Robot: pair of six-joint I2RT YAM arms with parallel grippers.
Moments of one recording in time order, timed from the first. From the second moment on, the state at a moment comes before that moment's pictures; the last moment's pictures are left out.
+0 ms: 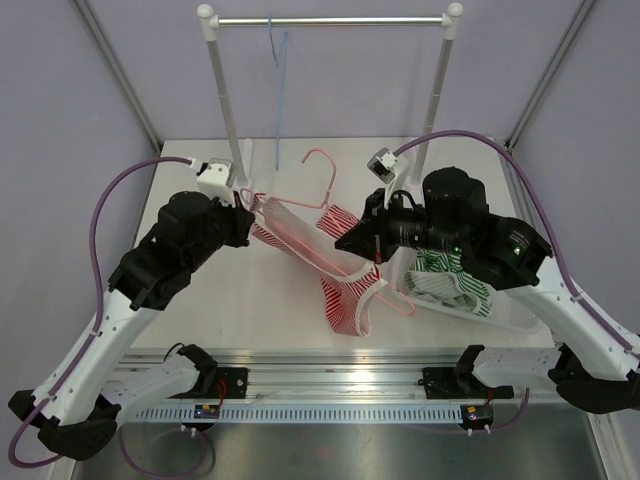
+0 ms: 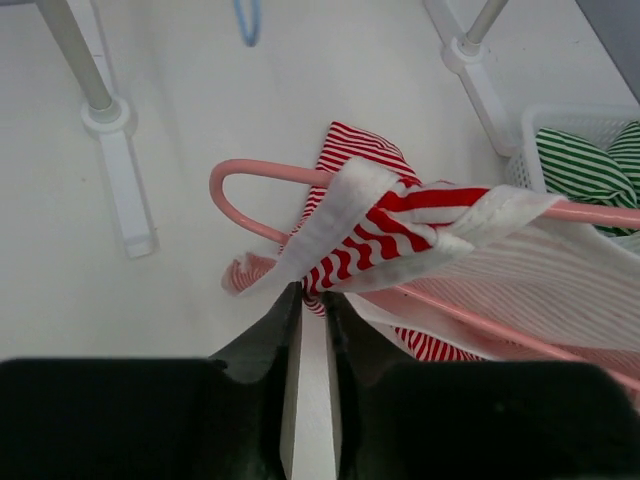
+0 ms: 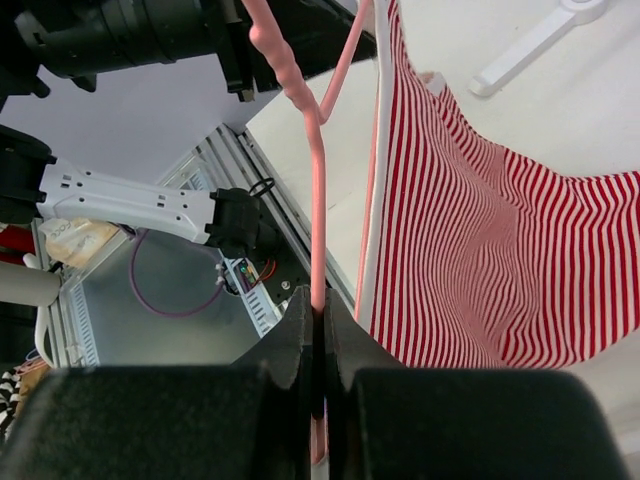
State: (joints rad) left arm -0.60 0.92 1.23 -0.70 -0.17 -0.27; right arm 0.92 1.16 1.61 -0.75 -0.25 0.39
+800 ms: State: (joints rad) left arm -0.57 0.93 1.26 -0.86 -0.54 -0.46; right arm 0.92 0.84 1.17 -0.52 -0.32 0.18
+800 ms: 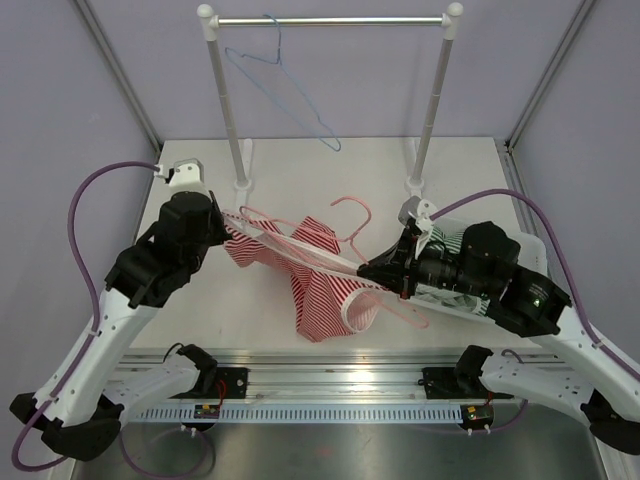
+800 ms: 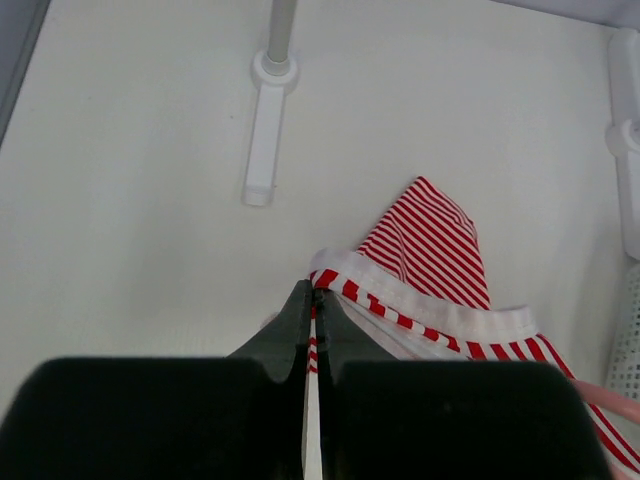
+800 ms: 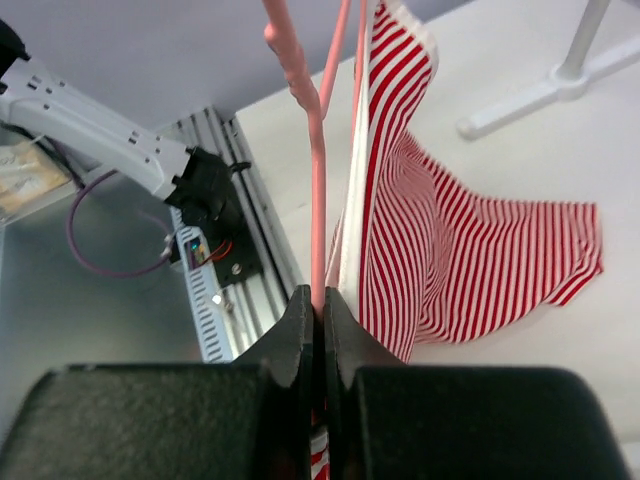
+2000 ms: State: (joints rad) left arm -0.52 0.87 0.96 -0.69 -0.04 -0.45; right arm 0.91 1.07 1.47 -0.37 0.55 0.24
